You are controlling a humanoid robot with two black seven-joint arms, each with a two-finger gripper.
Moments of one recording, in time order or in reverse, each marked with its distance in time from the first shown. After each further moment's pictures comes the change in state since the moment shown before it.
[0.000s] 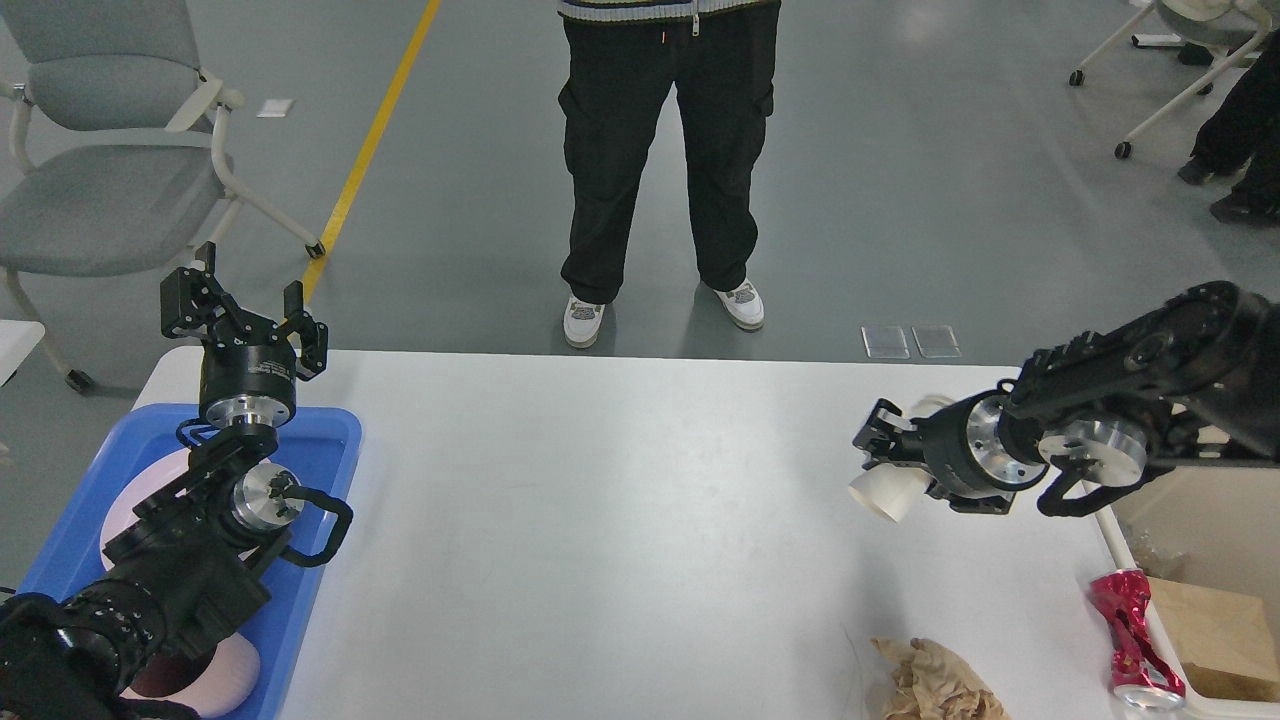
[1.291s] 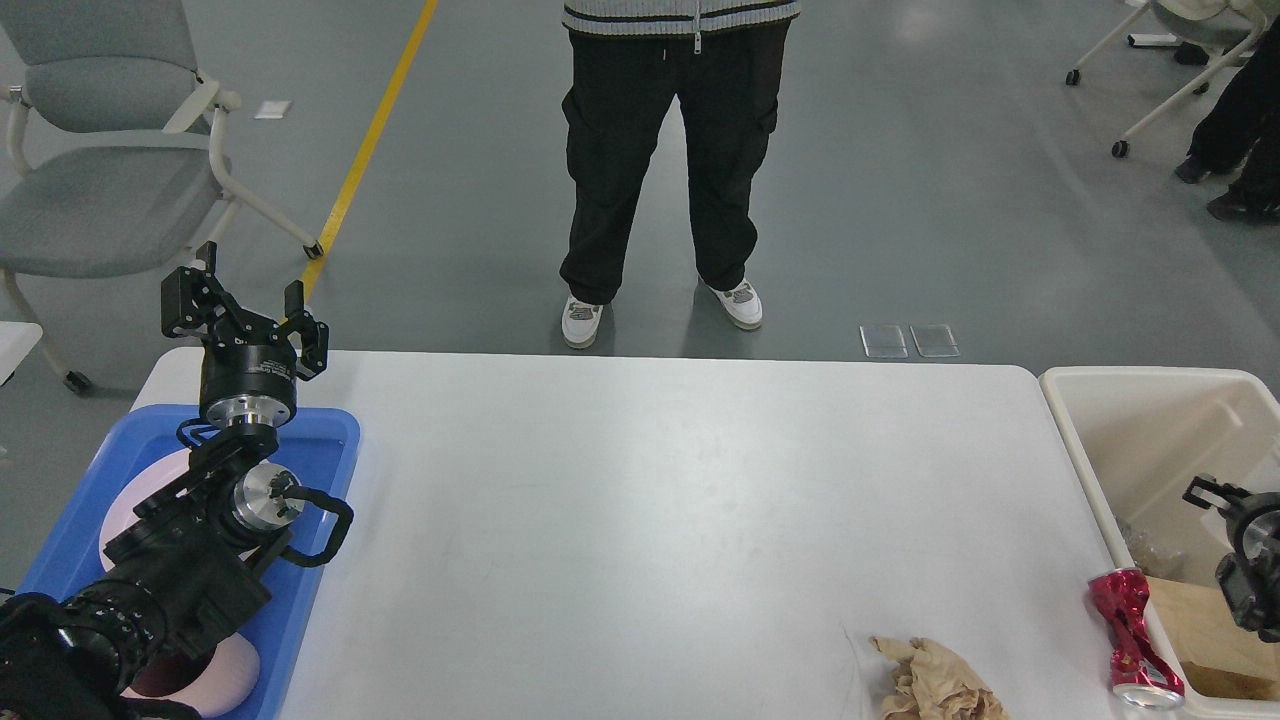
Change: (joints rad) left arm 0.000 0.000 0.000 -0.001 0.000 0.000 0.000; right arm -1.256 -0.075 -0.069 -1.641 0.002 0.005 -0.044
